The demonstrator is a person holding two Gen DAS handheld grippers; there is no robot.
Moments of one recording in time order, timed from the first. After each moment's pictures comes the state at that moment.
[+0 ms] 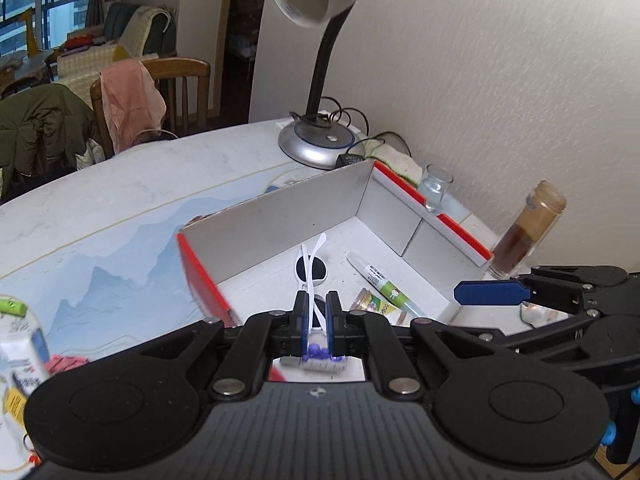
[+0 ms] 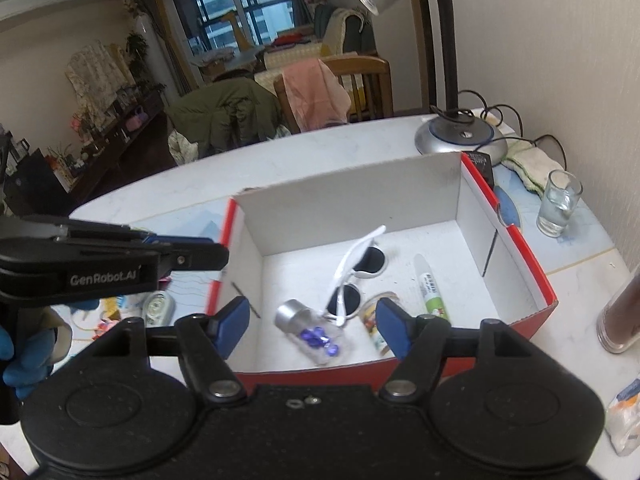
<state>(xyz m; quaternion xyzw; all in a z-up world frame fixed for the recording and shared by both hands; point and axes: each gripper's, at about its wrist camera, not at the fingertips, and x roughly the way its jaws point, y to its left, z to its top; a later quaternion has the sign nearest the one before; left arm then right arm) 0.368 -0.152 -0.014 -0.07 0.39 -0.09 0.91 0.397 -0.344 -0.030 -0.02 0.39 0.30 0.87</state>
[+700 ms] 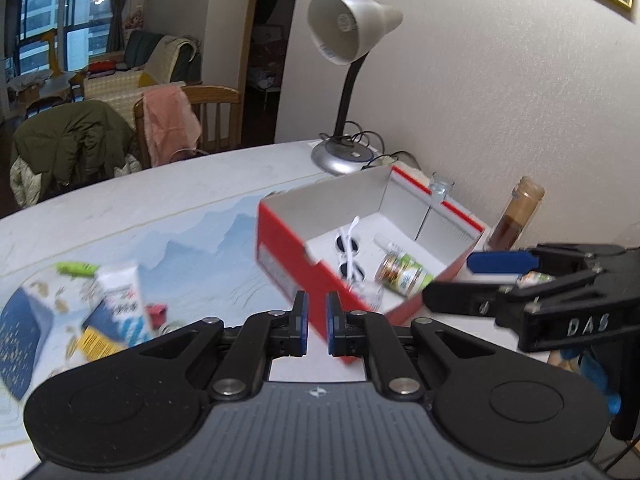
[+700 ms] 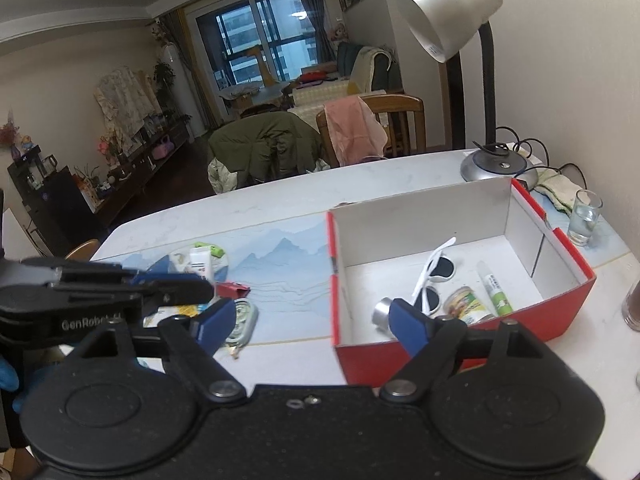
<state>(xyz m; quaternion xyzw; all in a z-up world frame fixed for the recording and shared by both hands) 0.235 -0.092 0.002 -0.07 0.34 -0.06 0.93 0.300 -0.298 -0.006 0.00 0.34 0.32 0.89</state>
